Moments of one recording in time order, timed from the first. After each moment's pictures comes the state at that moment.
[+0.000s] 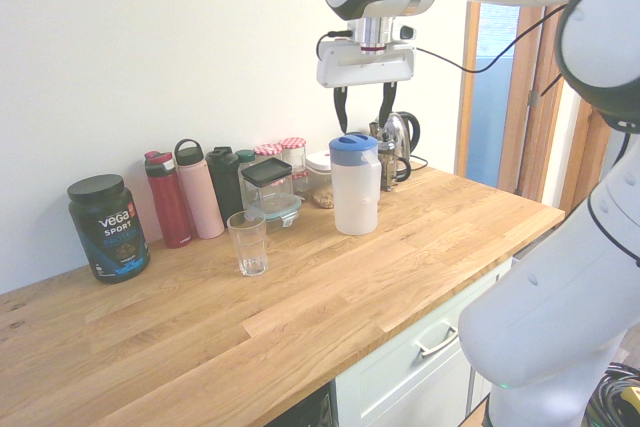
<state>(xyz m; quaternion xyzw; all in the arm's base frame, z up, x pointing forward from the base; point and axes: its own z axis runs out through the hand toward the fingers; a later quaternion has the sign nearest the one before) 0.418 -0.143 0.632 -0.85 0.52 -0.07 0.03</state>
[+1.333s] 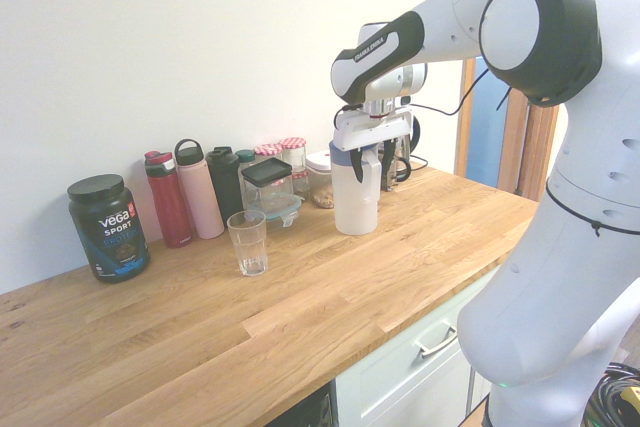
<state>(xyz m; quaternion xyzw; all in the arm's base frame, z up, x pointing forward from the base) 0.476 -0.183 0.498 -0.88 0.46 -0.08 0.00</state>
